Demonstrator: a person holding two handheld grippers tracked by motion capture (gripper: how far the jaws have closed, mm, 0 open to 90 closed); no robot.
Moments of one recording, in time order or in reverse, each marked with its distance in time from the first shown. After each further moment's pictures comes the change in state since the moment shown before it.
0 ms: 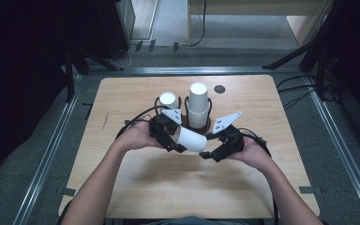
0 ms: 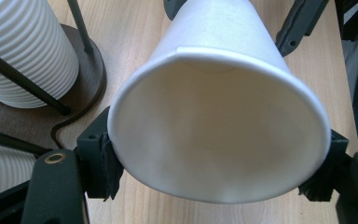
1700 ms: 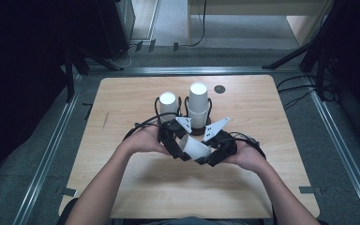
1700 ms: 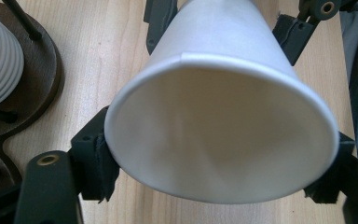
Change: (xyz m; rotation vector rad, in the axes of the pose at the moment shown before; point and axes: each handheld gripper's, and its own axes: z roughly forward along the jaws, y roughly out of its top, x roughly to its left) left arm -0.010 0.009 0.026 0.098 -0.051 0.032; right arm 0.009 0.002 0.023 0.098 0.043 -0.082
